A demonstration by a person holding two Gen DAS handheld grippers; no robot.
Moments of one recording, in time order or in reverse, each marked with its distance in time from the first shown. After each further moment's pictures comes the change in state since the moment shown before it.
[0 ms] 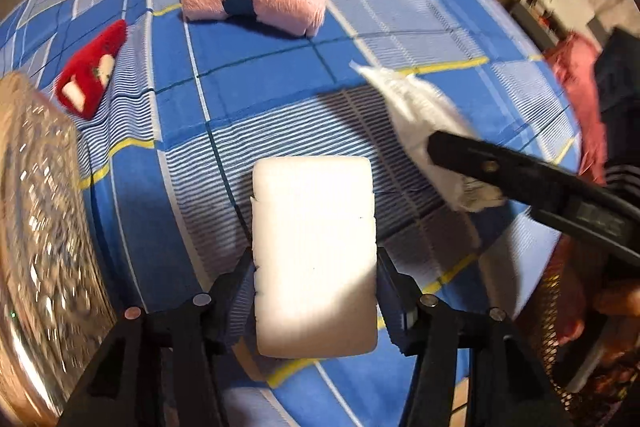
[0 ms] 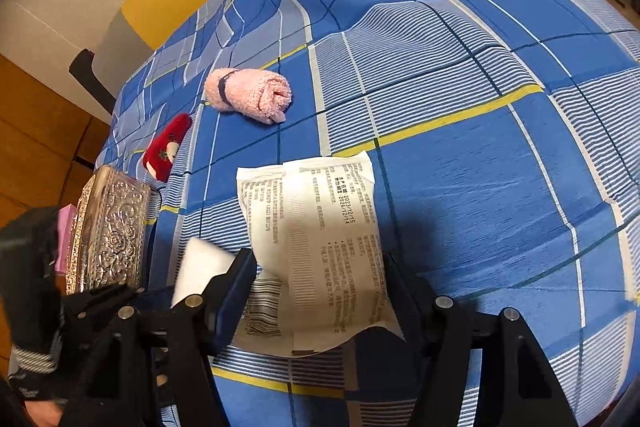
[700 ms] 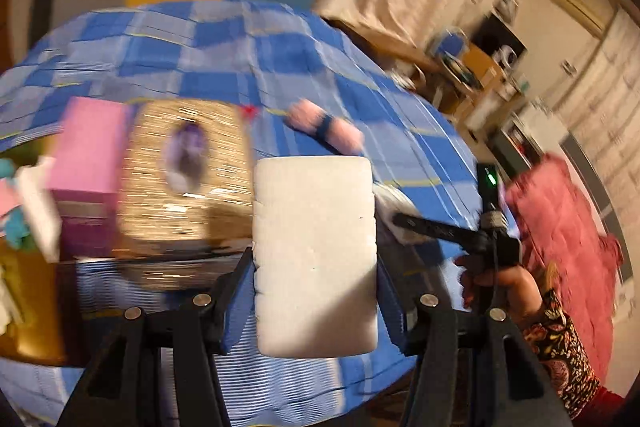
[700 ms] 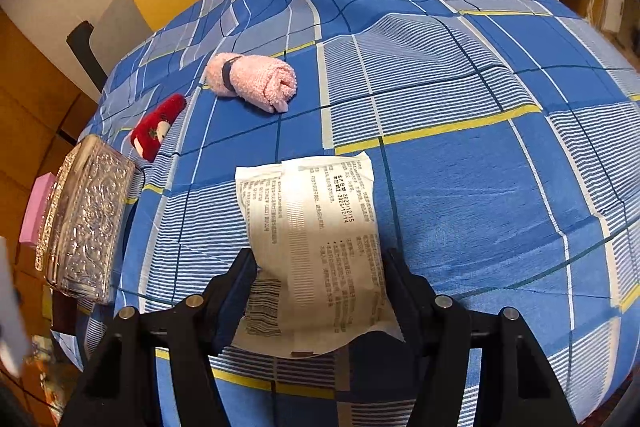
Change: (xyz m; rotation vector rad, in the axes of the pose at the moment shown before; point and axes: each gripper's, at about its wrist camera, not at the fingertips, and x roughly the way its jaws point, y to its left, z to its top) left arm -0.153 0.102 -0.075 -0.215 -0.453 -0.085; right arm 0.004 0.015 -0.012 -0.110 -0.031 -0.100
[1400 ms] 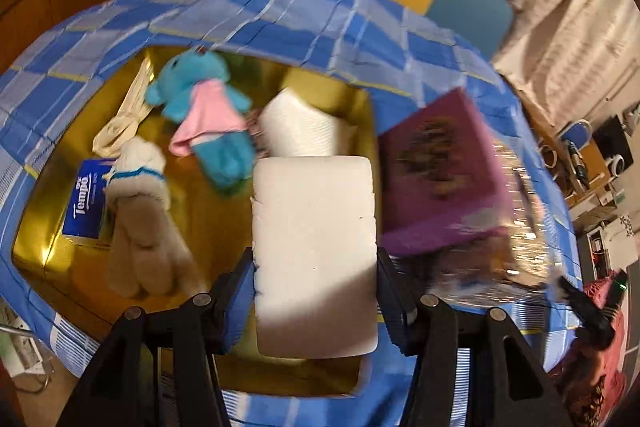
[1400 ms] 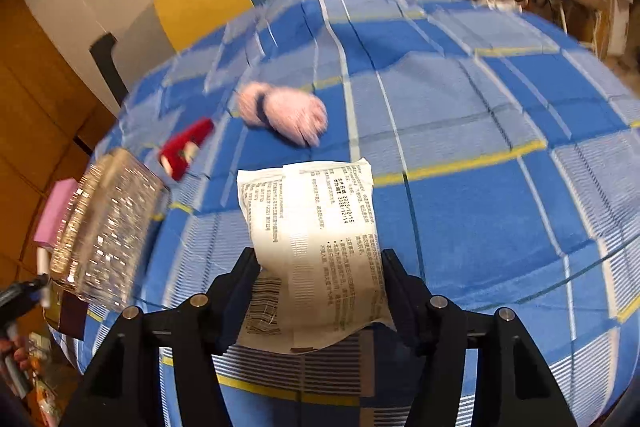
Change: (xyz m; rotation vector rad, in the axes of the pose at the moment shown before) left arm -0.022 0.236 -0.032 -0.411 0.000 0.304; right arm -0.024 0.016 -0.003 -0.053 -0.147 0.045
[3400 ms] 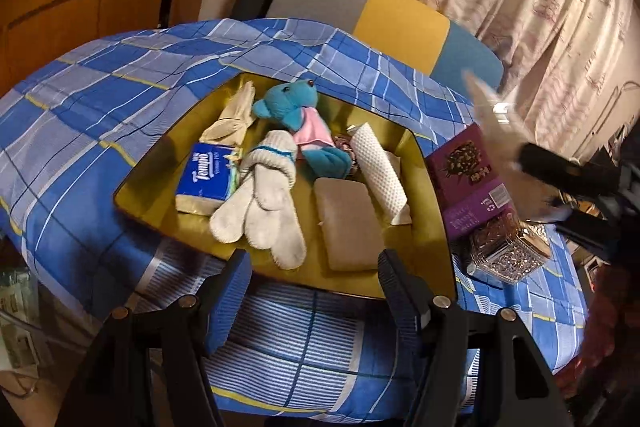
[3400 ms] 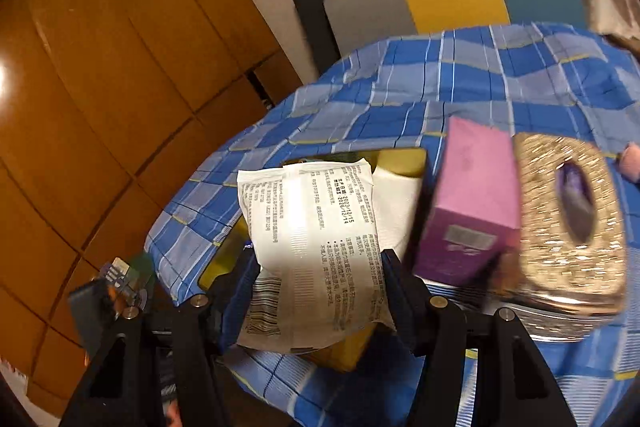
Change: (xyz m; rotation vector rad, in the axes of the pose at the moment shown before) left arm -0.075 0.093 -0.079 -0.034 -0.277 -0.039; right arm 0.015 0.402 -0.078 -0.327 0.033 0.437
